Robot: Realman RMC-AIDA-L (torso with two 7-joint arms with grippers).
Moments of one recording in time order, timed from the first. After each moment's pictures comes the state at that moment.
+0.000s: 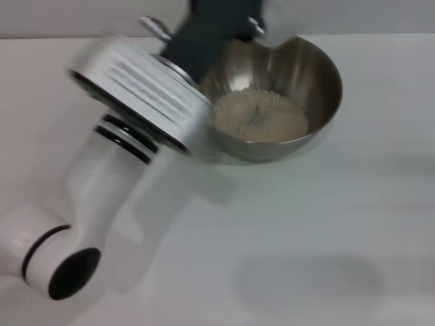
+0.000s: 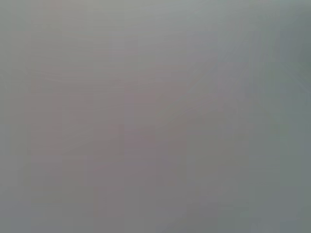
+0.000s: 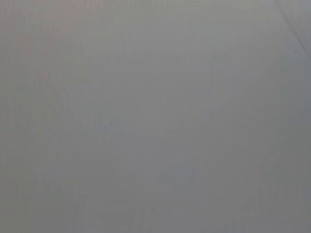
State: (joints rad) left arm -0.59 -2.08 -0.65 -0.74 2.25 1.08 0.63; right arm 0.18 2.08 -0.72 -0.26 2.54 1.68 -2.50
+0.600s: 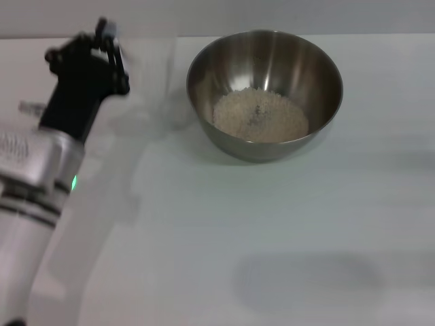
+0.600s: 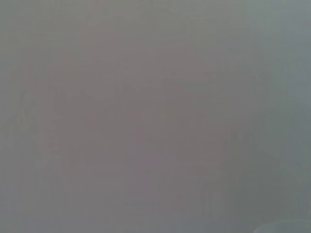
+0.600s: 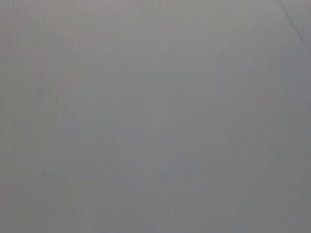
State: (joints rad) left arm -0.37 -2.07 -0.68 -0.55 2.27 1.21 0.32; right arm 0.19 2.07 -0.72 -0.27 2.54 1.65 -2.51
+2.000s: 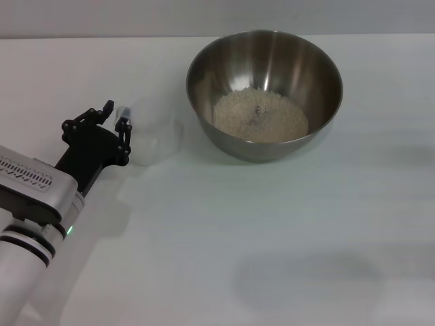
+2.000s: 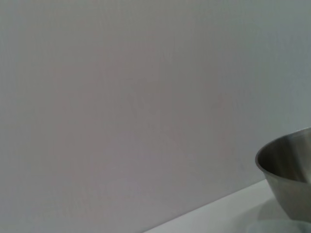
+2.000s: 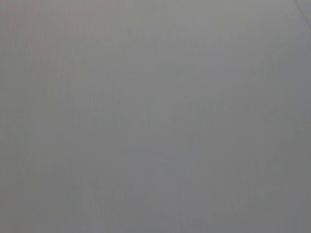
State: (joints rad) left arm -0.36 -2.08 -0.63 -0.42 2.27 0.99 0.26; right arm 0.21 2.07 -0.72 -0.27 2.53 1.62 -2.54
